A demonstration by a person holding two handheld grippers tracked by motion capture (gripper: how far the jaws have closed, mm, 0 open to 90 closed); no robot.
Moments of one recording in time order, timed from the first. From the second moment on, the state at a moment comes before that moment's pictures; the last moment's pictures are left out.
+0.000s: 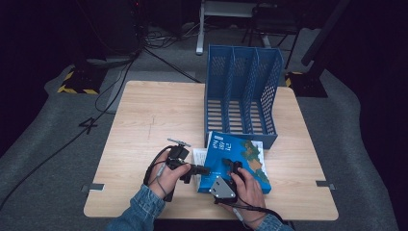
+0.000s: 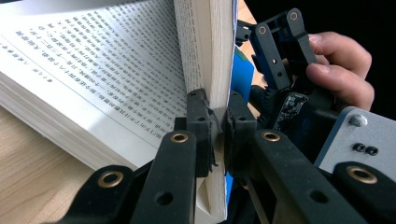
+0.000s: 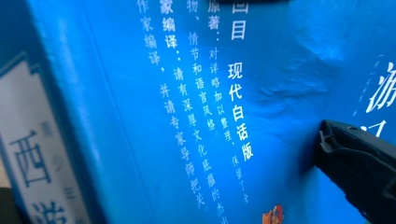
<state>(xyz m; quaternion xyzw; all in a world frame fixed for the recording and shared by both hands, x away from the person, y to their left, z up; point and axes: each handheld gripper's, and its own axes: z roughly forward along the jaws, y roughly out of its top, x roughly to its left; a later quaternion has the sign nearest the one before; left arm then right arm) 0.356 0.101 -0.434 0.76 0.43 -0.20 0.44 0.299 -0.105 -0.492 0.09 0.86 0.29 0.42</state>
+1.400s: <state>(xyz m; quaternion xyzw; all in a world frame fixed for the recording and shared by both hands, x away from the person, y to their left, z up) 0.354 0.099 -0.445 0.75 0.46 -0.17 0.44 0.311 -0.097 -0.492 0.08 0.89 0.24 0.38</state>
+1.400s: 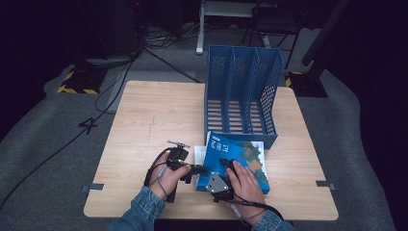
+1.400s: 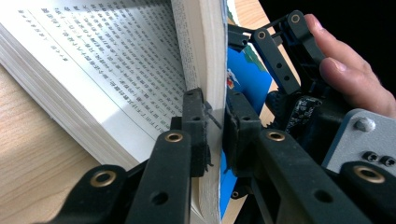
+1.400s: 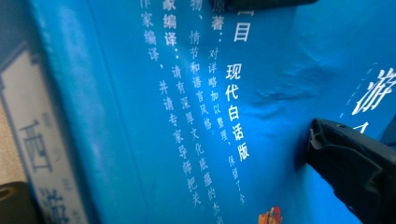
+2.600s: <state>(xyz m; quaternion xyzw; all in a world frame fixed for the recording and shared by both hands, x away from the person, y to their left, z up) 0.374 0.188 -0.447 0.75 0.49 0.04 0.45 0.315 -0.133 -0.434 0.13 0.89 0.35 0.26</state>
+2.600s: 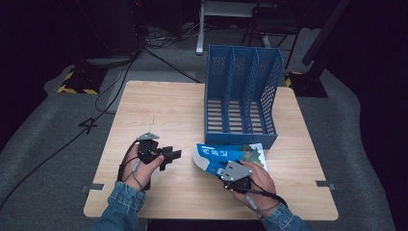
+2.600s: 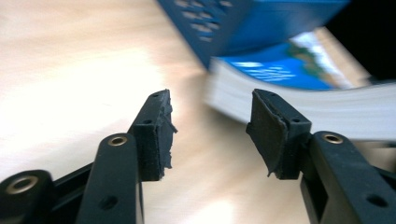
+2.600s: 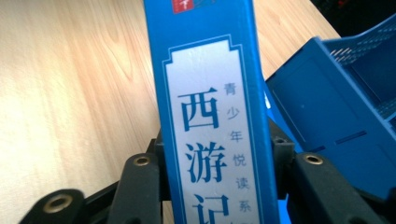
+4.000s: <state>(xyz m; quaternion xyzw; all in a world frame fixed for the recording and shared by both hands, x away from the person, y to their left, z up) 0.395 0.236 -0.504 0.78 0.49 0.19 0.34 0.333 -0.203 -0.307 0.33 0.69 0.62 0.18</state>
